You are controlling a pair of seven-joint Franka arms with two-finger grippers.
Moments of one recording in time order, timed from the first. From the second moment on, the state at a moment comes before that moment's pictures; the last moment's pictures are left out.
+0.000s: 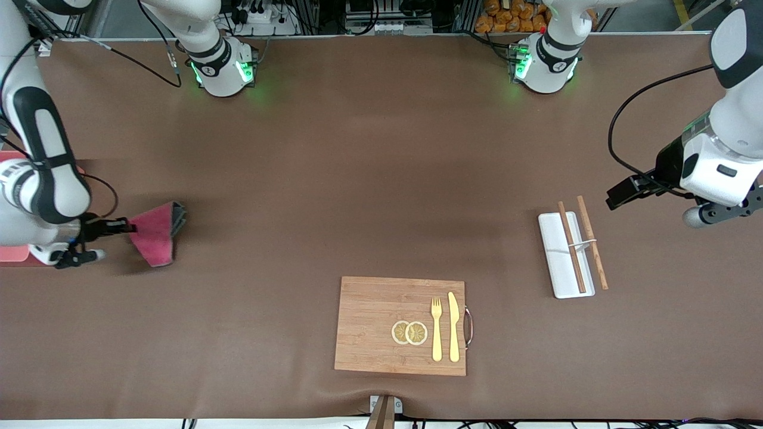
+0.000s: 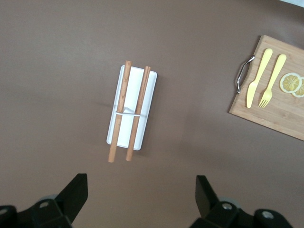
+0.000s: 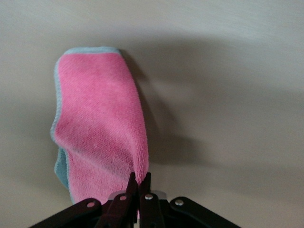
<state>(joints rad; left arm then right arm) 0.05 0.12 -0.19 -1.53 0.01 1.68 -0.42 -0.47 0.58 0.07 -1.77 -0.02 2.04 -0.63</state>
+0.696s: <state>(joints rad) 0.12 0.08 -0.19 -1.52 0.03 1.68 -0.16 -0.58 0.55 0.09 -1.59 -0.17 1.80 -0.77</state>
